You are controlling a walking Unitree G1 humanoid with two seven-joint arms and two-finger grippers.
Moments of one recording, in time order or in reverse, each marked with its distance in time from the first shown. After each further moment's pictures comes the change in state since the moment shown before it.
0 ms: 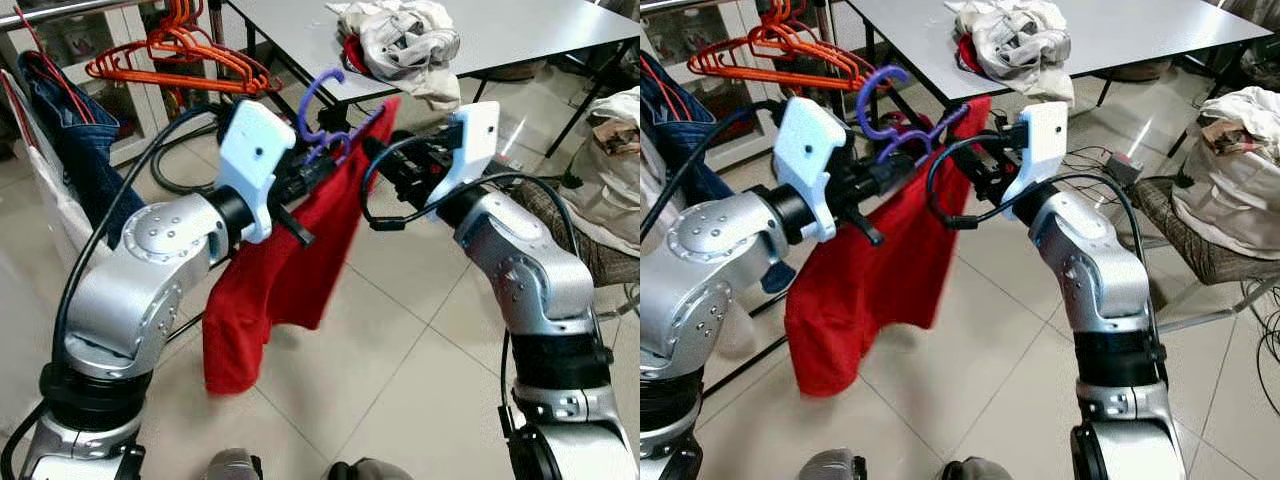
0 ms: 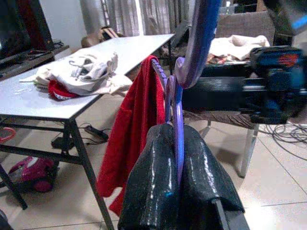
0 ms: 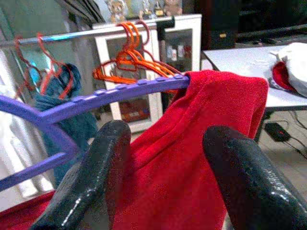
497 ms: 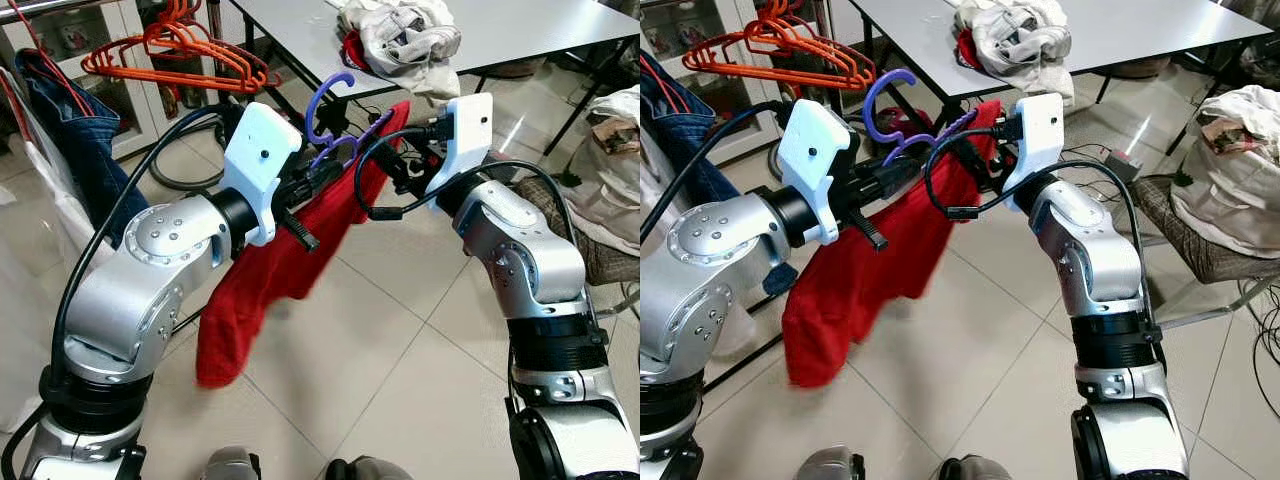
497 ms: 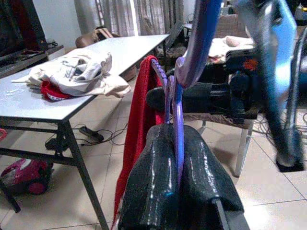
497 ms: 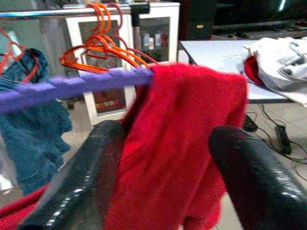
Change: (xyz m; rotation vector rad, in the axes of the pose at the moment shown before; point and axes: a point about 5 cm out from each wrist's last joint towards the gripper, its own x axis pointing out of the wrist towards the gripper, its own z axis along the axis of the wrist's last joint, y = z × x) left arm -0.001 -0.004 0.003 0.003 -0.005 -0.017; right arm 0.009 -0.011 -0.001 -0.067 0.039 -0.095
